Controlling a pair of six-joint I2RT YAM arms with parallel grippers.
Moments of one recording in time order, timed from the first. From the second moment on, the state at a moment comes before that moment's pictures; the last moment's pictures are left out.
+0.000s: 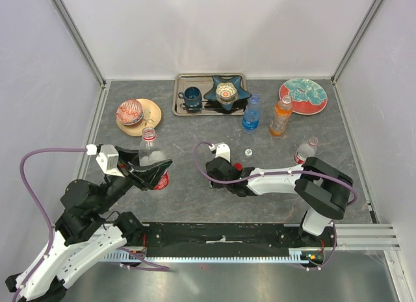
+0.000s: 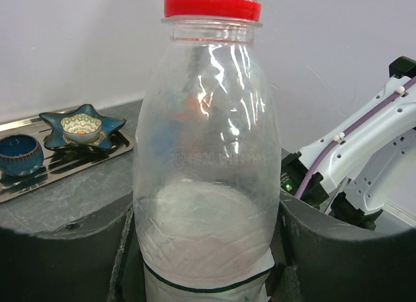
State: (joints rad) left arm -0.78 0.28 0.74 -0.22 0.03 -0.25; right arm 1.06 1.69 0.83 0.02 0.40 0.64
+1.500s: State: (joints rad) left arm -0.80 0.99 1.06 -0.10 0.64 -0.26; right arm 1.08 0.93 1.34 -0.32 0.20 0.45
